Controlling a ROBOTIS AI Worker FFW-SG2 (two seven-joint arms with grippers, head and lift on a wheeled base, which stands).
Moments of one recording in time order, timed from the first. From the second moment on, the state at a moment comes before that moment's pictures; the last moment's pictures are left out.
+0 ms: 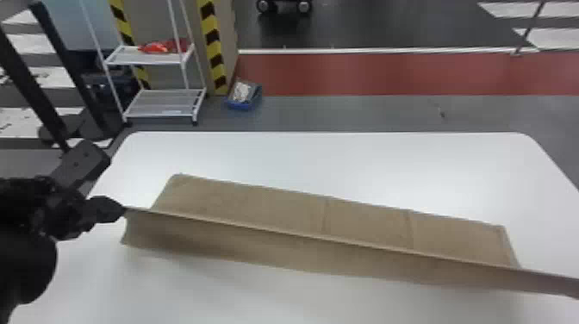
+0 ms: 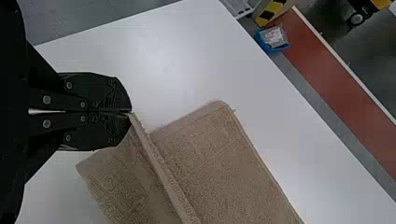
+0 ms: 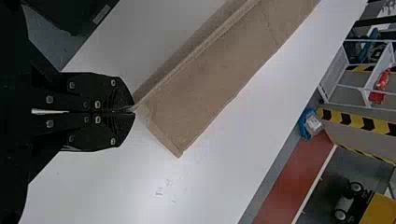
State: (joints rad) left arm 0.00 0.45 0.10 -1.87 -0.68 0.84 -0.99; right arm 0.56 -0.36 -0.59 -2.60 0.51 0.99 1.36
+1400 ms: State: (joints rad) left arm -0.21 0.41 -0.07 -1.68 -0.73 0.83 -0.98; right arm 0.15 -0.41 -0.36 -2.11 0.59 1.03 1.36
